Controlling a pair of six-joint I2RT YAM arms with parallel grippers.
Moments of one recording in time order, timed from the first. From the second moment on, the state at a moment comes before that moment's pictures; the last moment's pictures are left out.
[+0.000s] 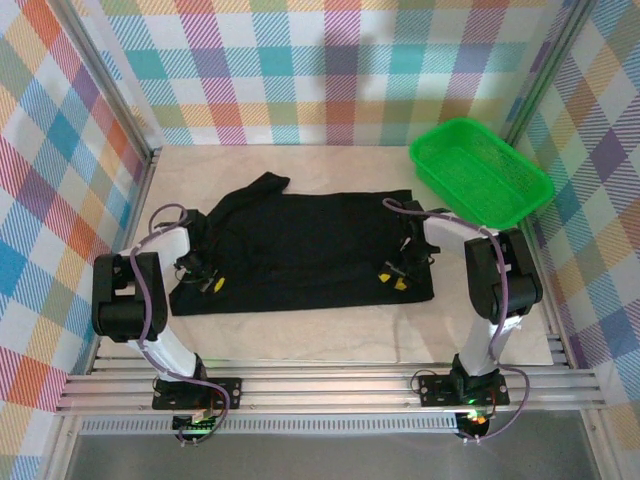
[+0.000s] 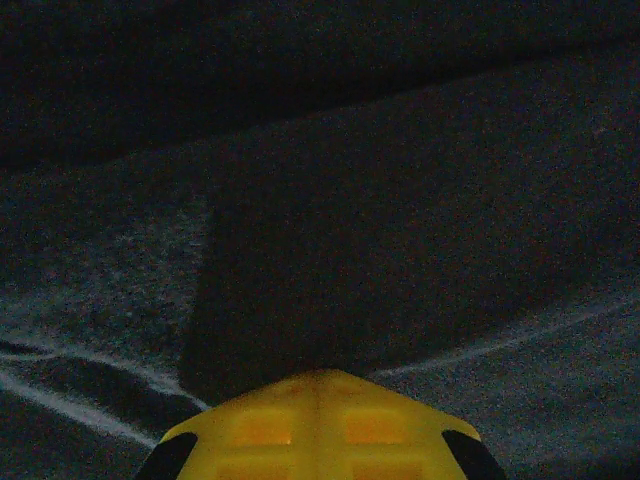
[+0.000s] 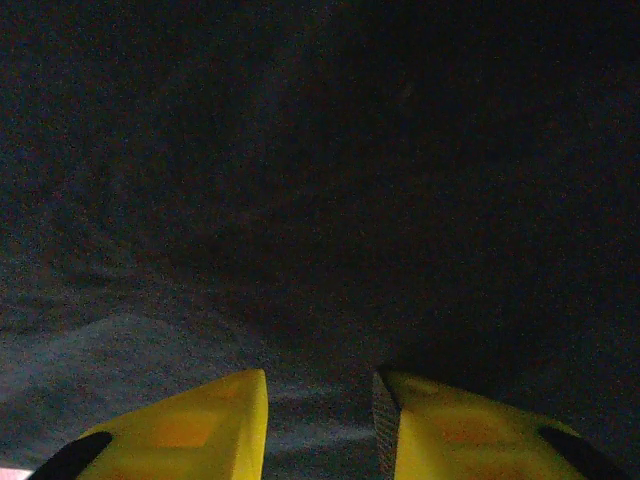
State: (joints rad) left arm 0.07 1.66 0.95 -0.84 0.12 -0.95; right arm 0.32 1.80 1.08 -0.86 -0.35 0.73
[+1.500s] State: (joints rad) left arm -0.16 2.36 2.03 -0.69 0.15 -1.57; right arm 0.24 1.81 1.51 -0.81 -0.40 0.68
